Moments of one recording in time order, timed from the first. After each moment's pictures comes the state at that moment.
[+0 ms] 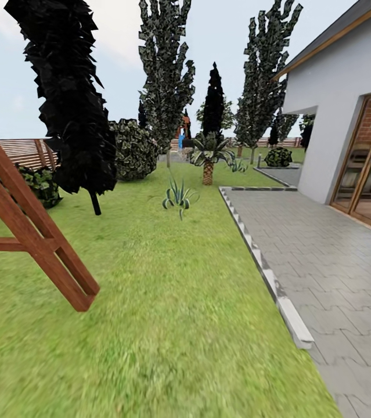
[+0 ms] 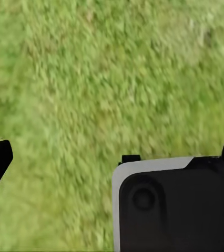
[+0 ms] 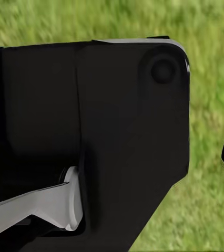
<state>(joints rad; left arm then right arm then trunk) -0.05 0.06 -0.04 -0.08 0.00 -0.45 0.01 0.00 0.08 -0.06 -0.04 0.00 -0.12 0.00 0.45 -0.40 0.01</state>
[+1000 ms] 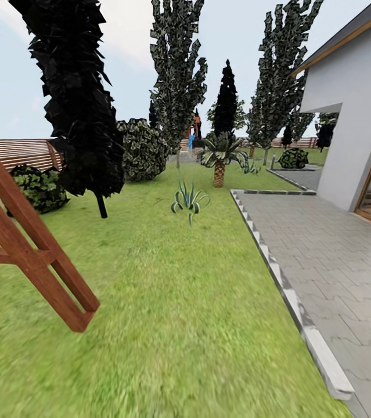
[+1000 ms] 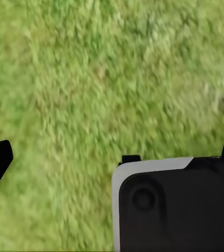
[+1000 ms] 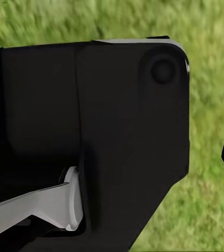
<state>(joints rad) -0.05 0.06 -0.04 -0.08 0.00 -0.45 0.01 0.00 0.08 -0.06 -0.04 0.00 -0.12 0.00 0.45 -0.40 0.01</state>
